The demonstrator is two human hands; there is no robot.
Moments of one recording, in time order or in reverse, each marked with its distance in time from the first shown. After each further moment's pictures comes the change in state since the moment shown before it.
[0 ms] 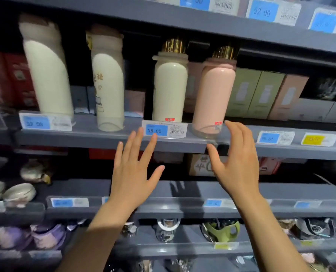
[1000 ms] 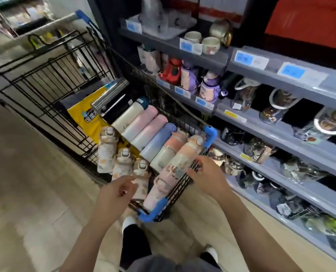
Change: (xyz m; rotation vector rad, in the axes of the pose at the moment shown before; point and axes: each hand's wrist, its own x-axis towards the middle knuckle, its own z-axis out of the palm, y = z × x) left_hand -0.512 -0.027 -0.254 -0.123 -0.316 -1.301; right_hand -0.390 -0.242 0.032 0.496 -1.507 0.078
